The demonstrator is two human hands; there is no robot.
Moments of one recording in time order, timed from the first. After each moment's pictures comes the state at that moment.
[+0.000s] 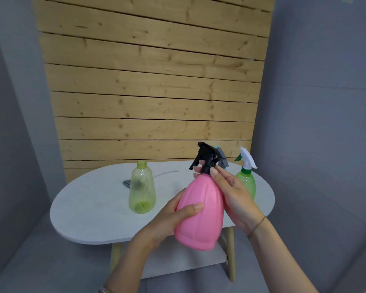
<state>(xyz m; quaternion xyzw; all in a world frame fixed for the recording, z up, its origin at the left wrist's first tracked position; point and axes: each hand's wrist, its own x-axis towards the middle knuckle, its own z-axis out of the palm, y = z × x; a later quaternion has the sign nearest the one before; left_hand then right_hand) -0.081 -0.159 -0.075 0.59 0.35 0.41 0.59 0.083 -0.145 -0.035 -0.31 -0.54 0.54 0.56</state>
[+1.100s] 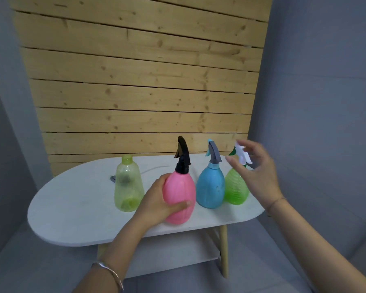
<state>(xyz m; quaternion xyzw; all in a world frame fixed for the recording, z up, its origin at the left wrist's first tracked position) -0.075 -0.088 -0.110 0.67 0.52 0.42 0.32 0.162 -0.097 -0.035 -0.48 -0.62 0.15 0.60</state>
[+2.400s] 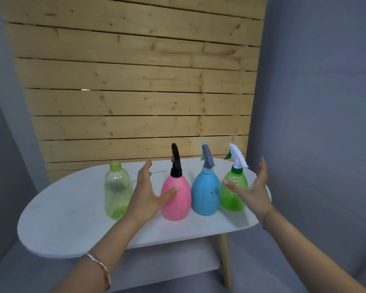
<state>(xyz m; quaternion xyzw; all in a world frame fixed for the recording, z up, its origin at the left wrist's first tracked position) -0.065 -0.056 -0.109 0.65 0.54 0.49 0.22 0.202 -0.057 -0.096 -0.57 -0.54 0.27 0.56</state>
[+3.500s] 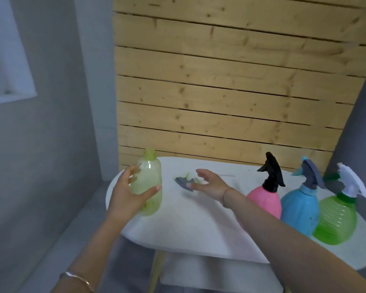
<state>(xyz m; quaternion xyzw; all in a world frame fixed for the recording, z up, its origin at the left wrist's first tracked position) -0.289 -0.087 -0.125 0.46 0.64 0.58 0.20 -0.079 0.029 -0.110 -0.51 -0.70 0.44 0.25</state>
